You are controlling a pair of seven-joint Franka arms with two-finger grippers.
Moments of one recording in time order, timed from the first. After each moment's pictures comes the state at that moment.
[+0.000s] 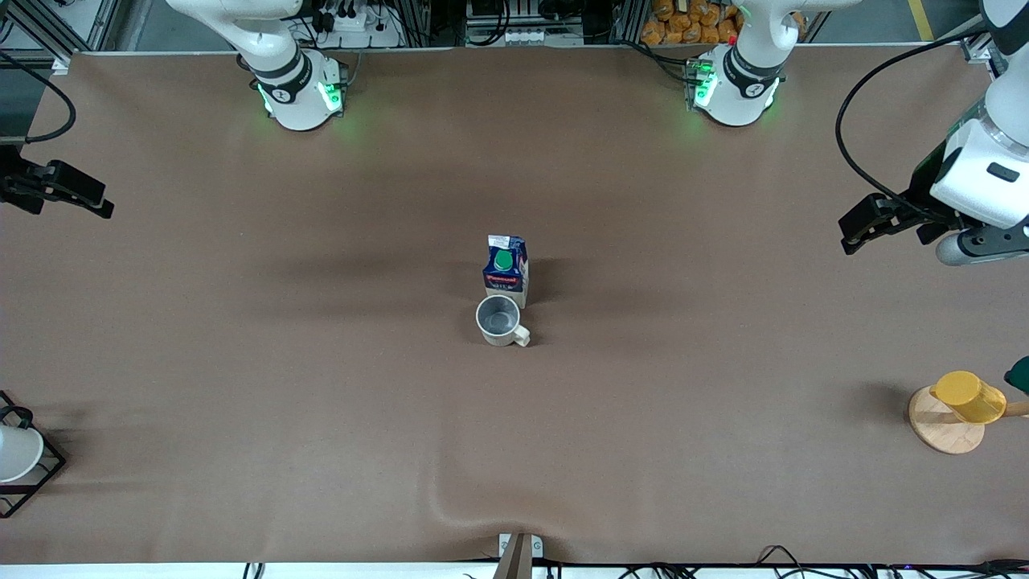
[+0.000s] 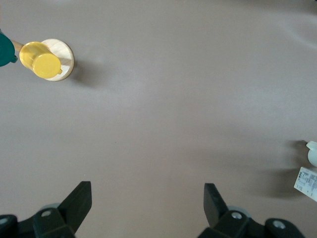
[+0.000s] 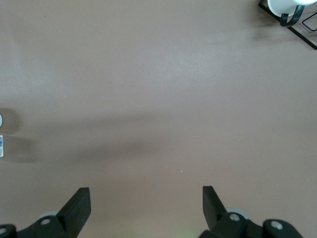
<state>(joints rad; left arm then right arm) 0.00 0.09 -0.17 -1.45 0.08 1.60 -0.29 -0.05 -0.01 -0.02 -1.56 0.00 1.51 0.01</state>
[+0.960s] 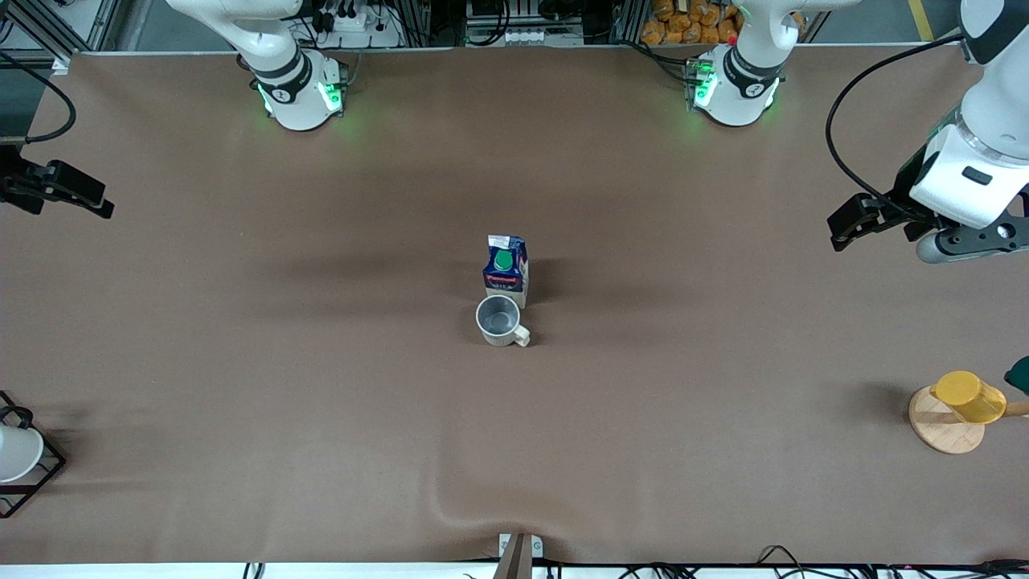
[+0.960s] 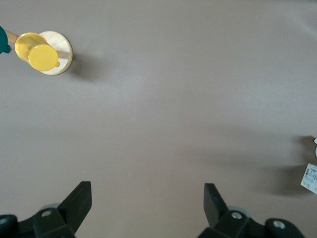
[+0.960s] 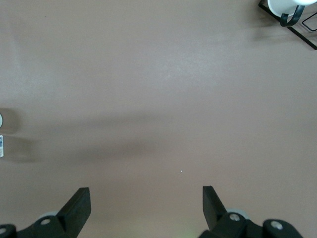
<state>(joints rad) 0.00 0.05 -0.17 -1.54 0.08 1.64 -0.29 -0.05 -0.01 -0.02 -1.56 0.00 1.51 0.01</state>
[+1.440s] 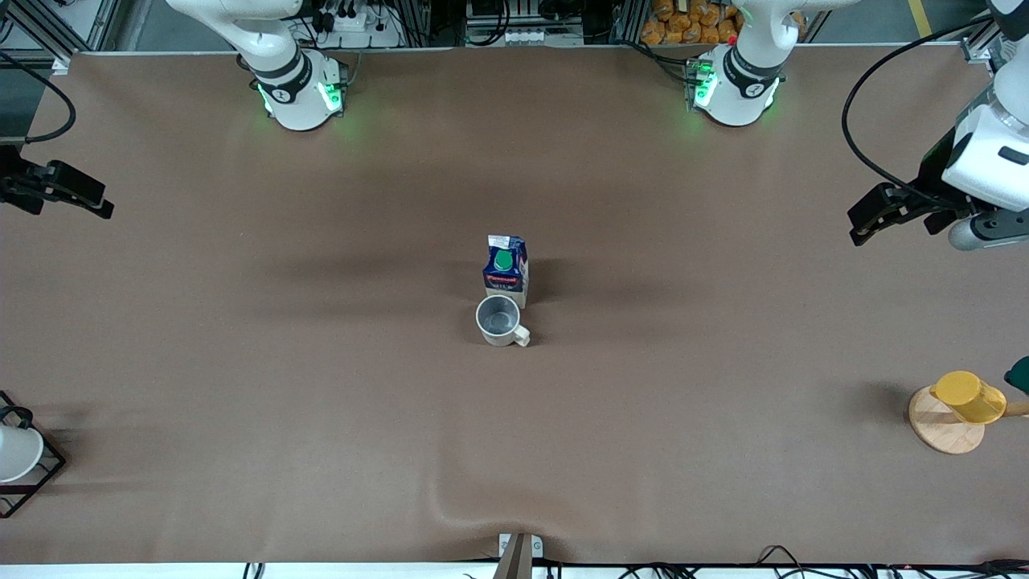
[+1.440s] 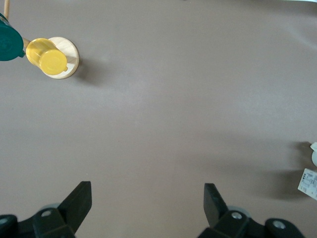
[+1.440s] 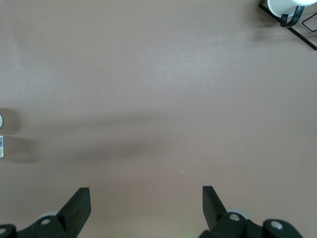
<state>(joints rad) 0.02 0.02 -0.17 -1.55 0.06 1.65 -0.28 -0.05 -0.01 -0.02 -1.56 0.00 1.51 0.01</state>
